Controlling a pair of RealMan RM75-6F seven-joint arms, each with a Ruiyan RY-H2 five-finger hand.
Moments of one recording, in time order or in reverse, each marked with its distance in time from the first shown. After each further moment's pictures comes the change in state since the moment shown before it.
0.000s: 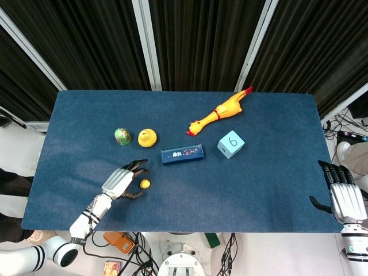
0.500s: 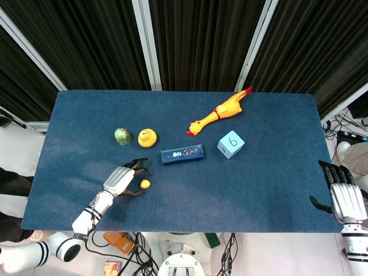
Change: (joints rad) left arm -0.028 -0.024 -0.002 0.057 -0.031 -0.032 -0.020; right arm 0.000 0.000 0.001 -0.001 0.003 0.000 0.001
